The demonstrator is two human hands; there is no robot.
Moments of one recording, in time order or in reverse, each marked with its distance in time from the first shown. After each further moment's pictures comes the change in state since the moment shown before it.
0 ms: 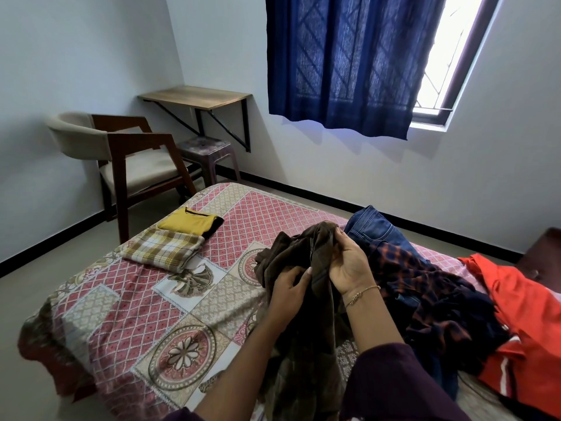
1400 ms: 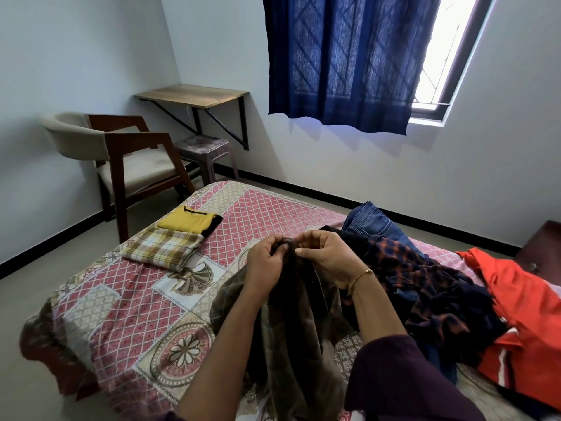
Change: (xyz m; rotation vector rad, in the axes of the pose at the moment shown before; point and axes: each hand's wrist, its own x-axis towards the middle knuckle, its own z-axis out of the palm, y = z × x) left_hand 0.009 0.054 -0.043 0.094 0.178 -0.033; right_hand -0.020 -0.007 0.014 -0.943 -0.259 0.052
